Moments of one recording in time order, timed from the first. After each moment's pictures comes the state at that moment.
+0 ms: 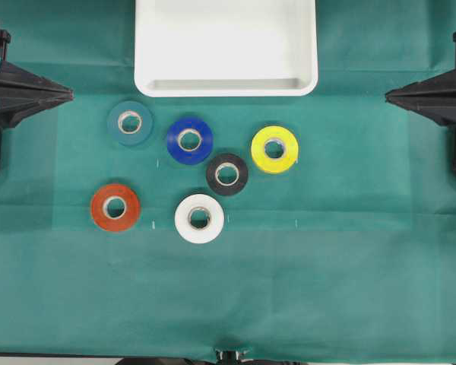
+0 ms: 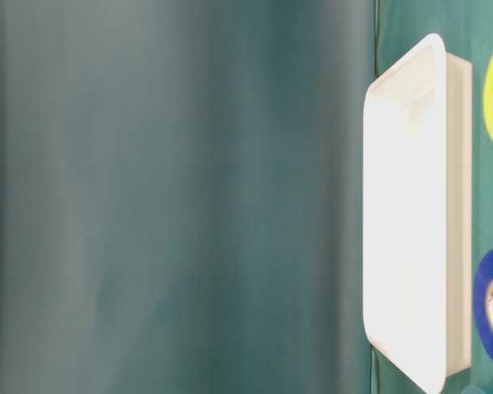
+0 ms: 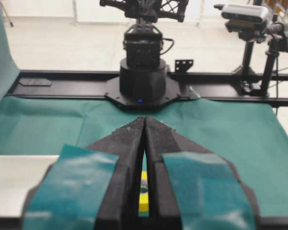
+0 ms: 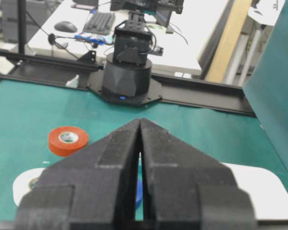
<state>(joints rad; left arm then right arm) 0.00 -0.97 1.16 0.00 -0.29 0.00 0.00 -0.96 1.17 0.00 -0.29 0.00</state>
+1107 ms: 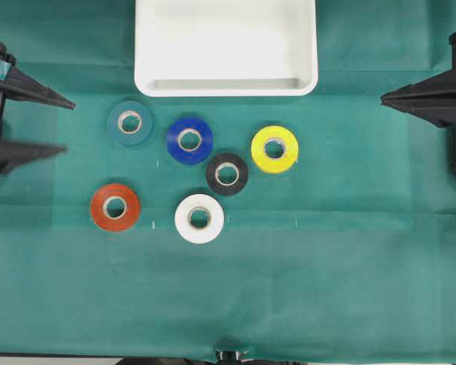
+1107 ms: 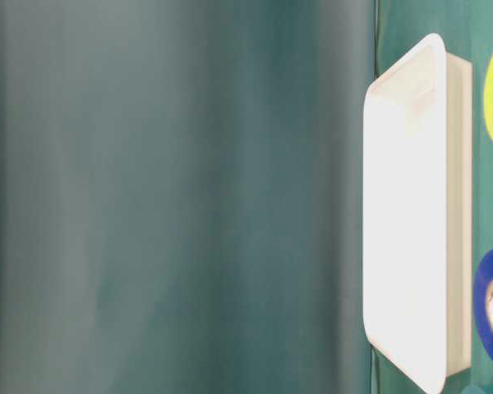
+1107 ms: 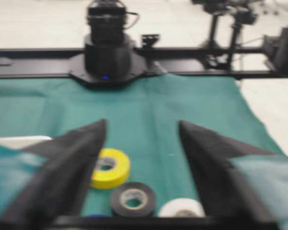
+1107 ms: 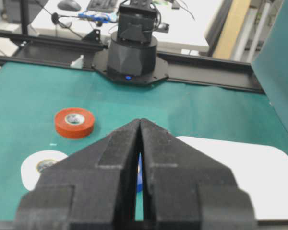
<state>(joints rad) -0.12 -0.97 1.16 -0.01 -0.21 -0.01 0.00 -0.96 1.15 0.00 -0.20 0.03</state>
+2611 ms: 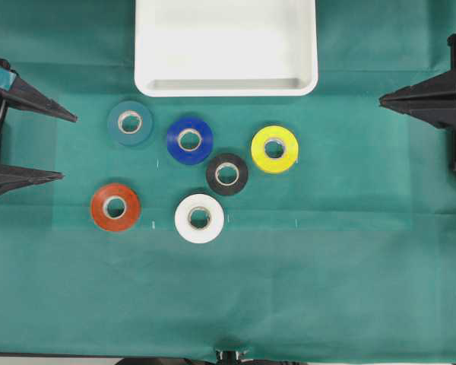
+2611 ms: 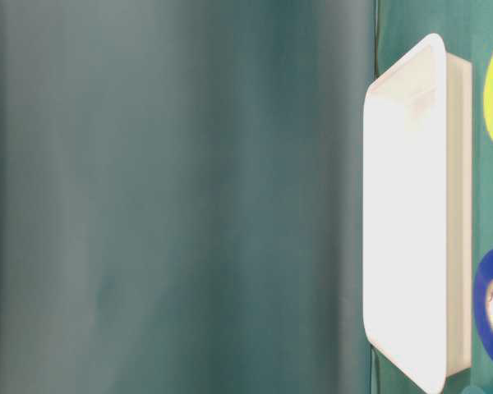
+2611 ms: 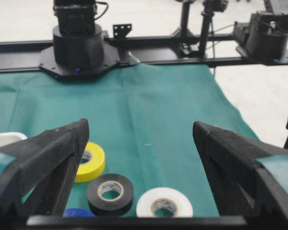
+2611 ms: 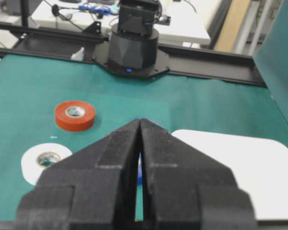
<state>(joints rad) -0.17 -0.97 1.16 -0.01 -0.19 -0.01 0.00 -0.96 1.15 0.00 -0.18 0.03</state>
